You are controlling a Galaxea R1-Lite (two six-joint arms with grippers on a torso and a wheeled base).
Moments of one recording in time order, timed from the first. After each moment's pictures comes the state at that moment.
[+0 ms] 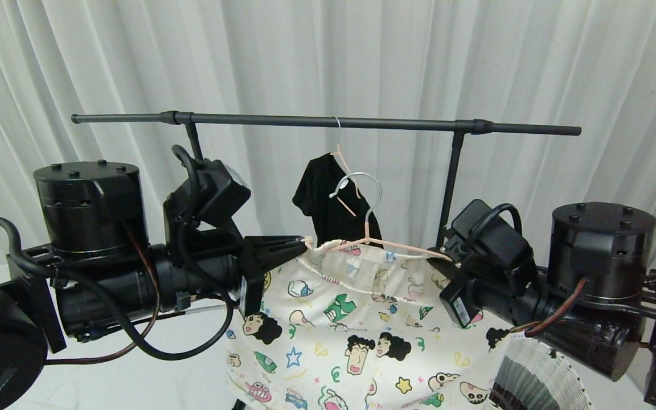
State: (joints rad) left arm -0.46 1.52 -0.70 -0.58 -0.47 0.31; right arm 0.84 1.62 -0.69 -0.70 -0.23 -0.32
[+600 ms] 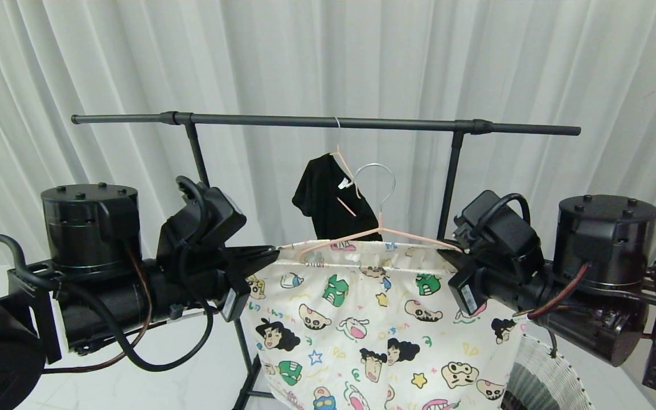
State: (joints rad) left arm -0.39 1.53 -0.63 -0.58 -0.31 0.48; right arm 0.78 1.61 -0.70 -0.70 -0.23 -0.32
